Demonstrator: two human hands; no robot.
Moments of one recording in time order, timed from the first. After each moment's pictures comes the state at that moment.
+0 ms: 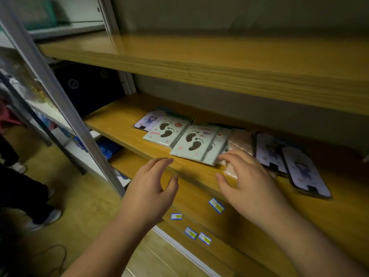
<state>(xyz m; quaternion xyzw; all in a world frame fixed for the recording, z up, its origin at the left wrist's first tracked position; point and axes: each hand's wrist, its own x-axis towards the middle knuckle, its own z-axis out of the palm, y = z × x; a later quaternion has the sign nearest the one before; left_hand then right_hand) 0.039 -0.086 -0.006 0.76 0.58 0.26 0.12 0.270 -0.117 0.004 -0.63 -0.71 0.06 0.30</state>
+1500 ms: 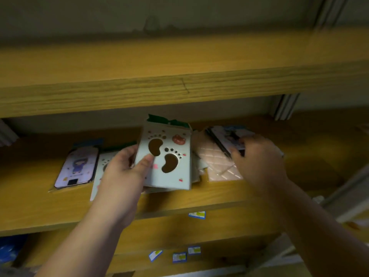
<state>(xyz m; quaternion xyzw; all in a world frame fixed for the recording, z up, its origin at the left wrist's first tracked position) 0.055 0.070 0.013 0.62 0.38 0.34 0.60 0.287 -0.083 -0.007 -0.92 -0.33 -0.14 0.18</state>
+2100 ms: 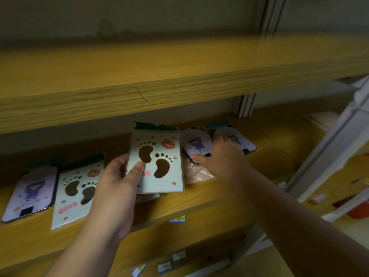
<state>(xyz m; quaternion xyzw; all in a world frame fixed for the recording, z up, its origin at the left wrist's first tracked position) 0.086 0.052 0.010 0.56 0.32 0.29 0.70 0.287 -0.077 -0.005 -0.94 -0.28 0.01 0.19</state>
